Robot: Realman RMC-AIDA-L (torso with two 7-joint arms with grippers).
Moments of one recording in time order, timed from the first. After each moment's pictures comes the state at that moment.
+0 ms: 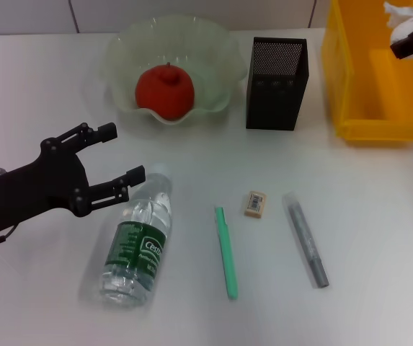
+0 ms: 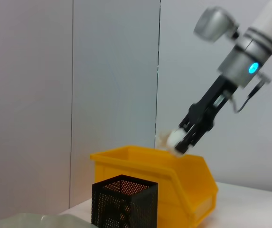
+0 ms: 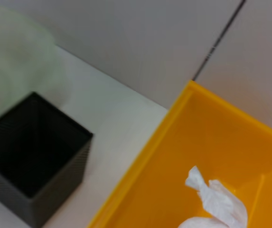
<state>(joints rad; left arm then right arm) -0.35 -2.07 0.73 0.51 1.71 1.61 -0.93 0.73 2.06 -1.12 -1.37 -2.91 -1.39 2.58</state>
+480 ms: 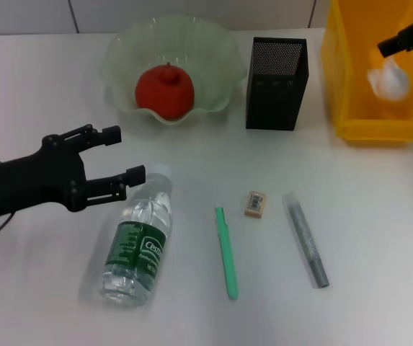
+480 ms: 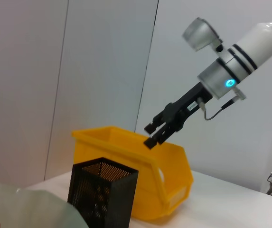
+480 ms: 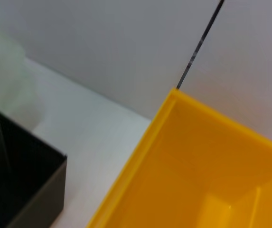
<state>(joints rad) -0.31 -2.08 0.84 0.78 1.73 1.63 -1.31 0.73 2.07 -1.09 -1.27 -2.90 -1.23 2.58</state>
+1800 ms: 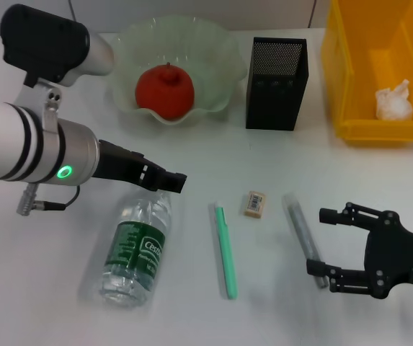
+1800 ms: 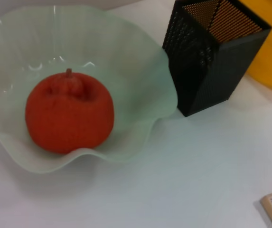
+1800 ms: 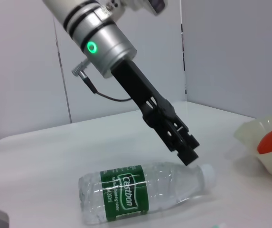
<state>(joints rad) -0.31 -2.08 1.69 1.58 2.53 1.20 -2.88 0.17 2.08 -1.01 -0.68 -1.70 -1.59 0.99</state>
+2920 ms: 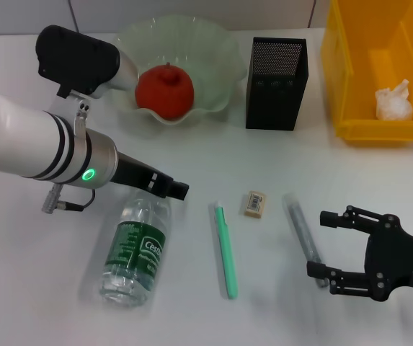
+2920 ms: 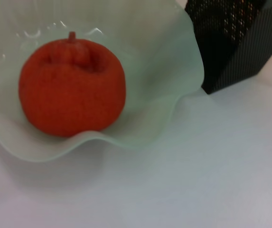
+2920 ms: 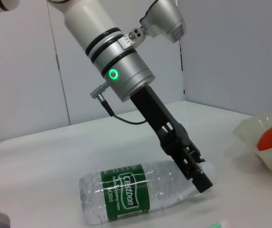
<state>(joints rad) -0.43 -2.08 1.72 1.32 2.52 1.09 -2.88 0.16 2.08 -1.01 -0.67 -1.70 -1.59 1.00</state>
